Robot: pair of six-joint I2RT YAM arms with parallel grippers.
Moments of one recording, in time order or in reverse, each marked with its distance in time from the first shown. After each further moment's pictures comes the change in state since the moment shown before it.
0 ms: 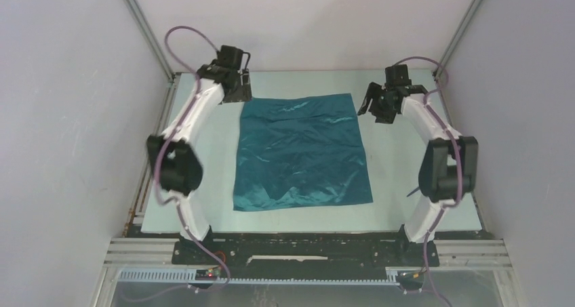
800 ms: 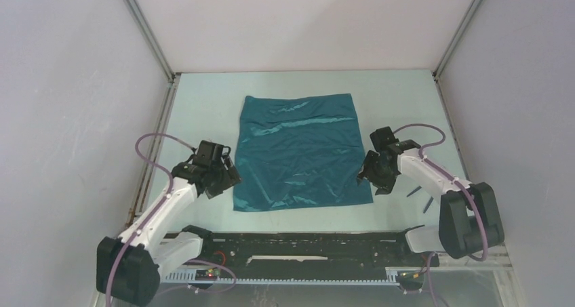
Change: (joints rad) left arm -0.024 -1.105 -1.386 0.202 0.262 -0.466; right arm 0.217 -0.542 -0.766 -0.158 0.126 0.352
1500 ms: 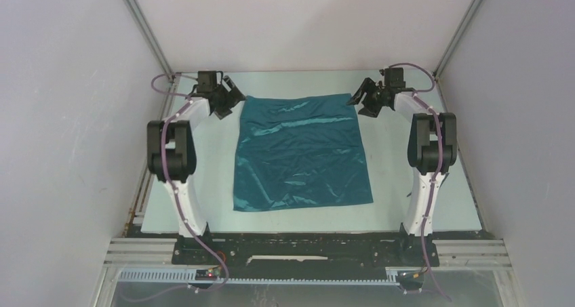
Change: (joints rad) left arm 0.263 0.985 0.782 0.514 0.245 0.041; right arm -0.263 0.808 0.836 0.494 -0.447 -0.227
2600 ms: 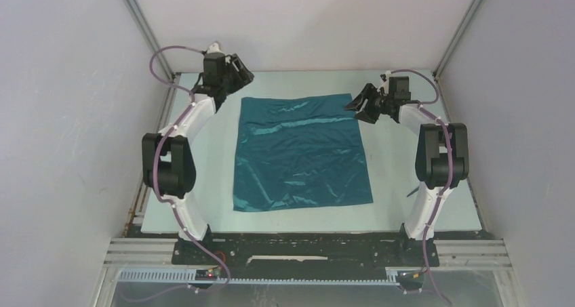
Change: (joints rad) left arm -0.135 -0.114 0.044 0.161 -0.096 0.119; right arm -0.010 -0.204 -0.288 0.188 -0.164 0.063
